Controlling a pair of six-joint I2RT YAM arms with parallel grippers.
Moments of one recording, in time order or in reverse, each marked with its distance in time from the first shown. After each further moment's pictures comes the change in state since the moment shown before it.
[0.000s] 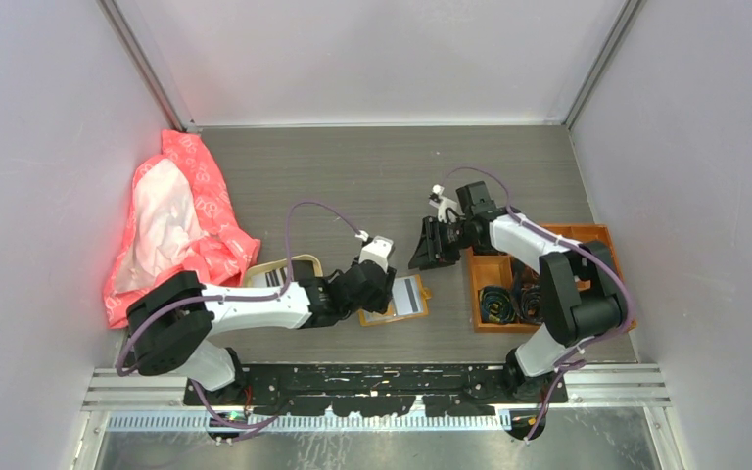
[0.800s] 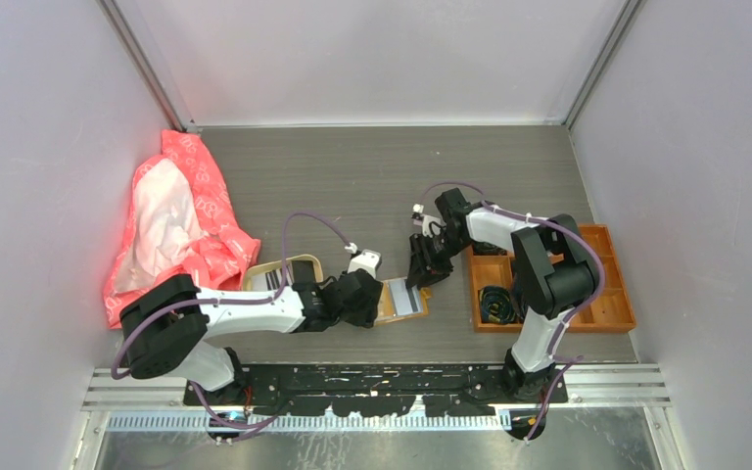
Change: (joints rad) left arm 0.004 -0.036 -0.081 -0.137 0.070 -0.083; right arm 0.081 0.211 0.099 -0.196 0.043 -0.091
